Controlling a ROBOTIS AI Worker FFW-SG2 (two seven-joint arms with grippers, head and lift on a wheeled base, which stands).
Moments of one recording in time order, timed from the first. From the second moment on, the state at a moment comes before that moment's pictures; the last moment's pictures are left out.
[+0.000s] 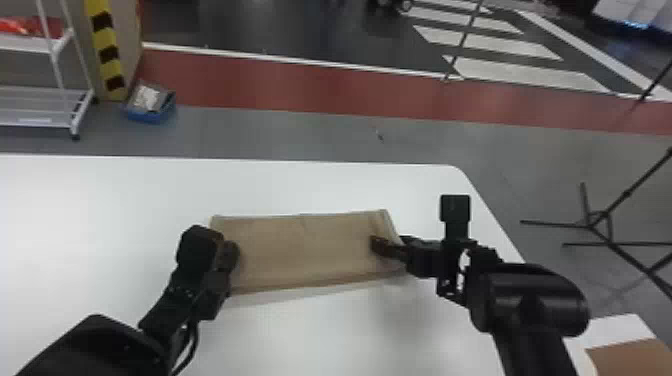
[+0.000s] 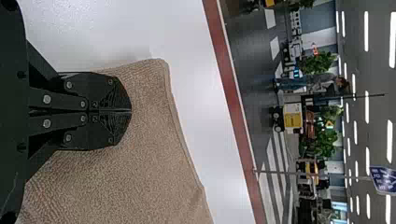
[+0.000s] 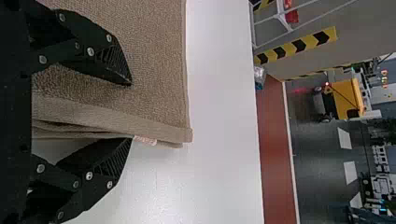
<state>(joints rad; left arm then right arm) -0.06 0.11 -0.47 -1.50 0.06 0.38 0.08 -0.11 -0.21 -0.19 -1.50 -0.07 0.73 0.49</state>
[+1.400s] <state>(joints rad) 0.08 0.19 -0.38 -1.82 0.12 0.46 0.00 -0.12 -0.10 -0.13 -1.80 -0.21 0.88 0.46</state>
